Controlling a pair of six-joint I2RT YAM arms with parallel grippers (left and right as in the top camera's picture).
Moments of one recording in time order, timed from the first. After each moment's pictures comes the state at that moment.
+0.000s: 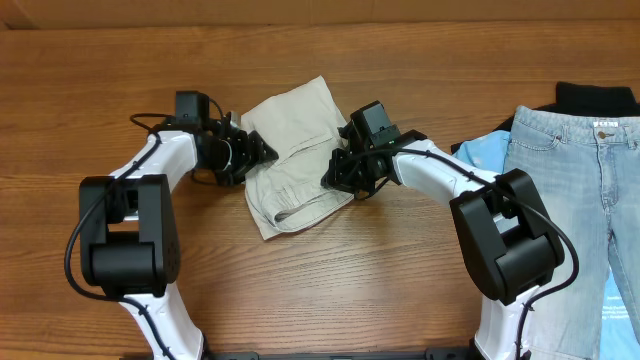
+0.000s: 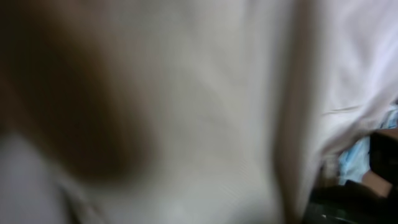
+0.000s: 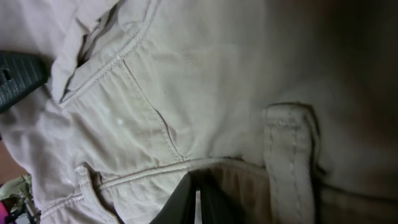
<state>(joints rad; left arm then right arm) 0.00 2.03 1.24 -0.54 0.66 -0.44 0.46 2.04 1.27 -0.42 -0.56 0.62</state>
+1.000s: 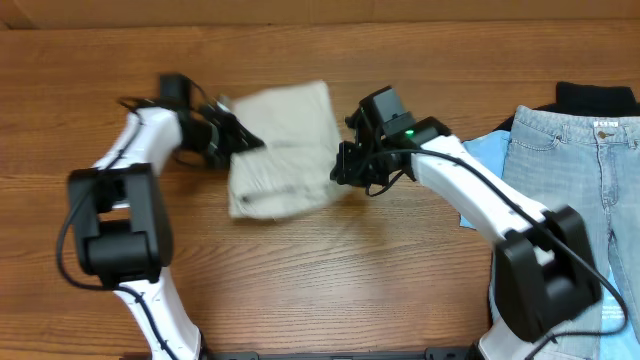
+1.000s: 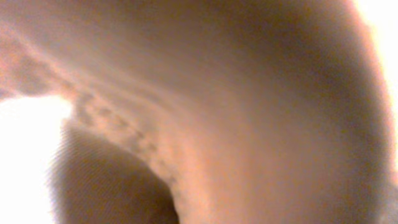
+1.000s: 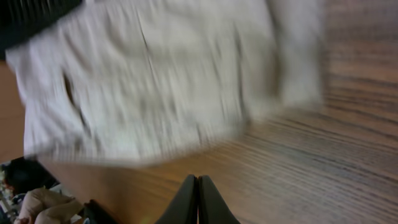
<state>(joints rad) 0.11 2.10 1.51 -0.78 0.82 -0.34 0.46 1.81 1.34 -0.69 -0.51 0.53</state>
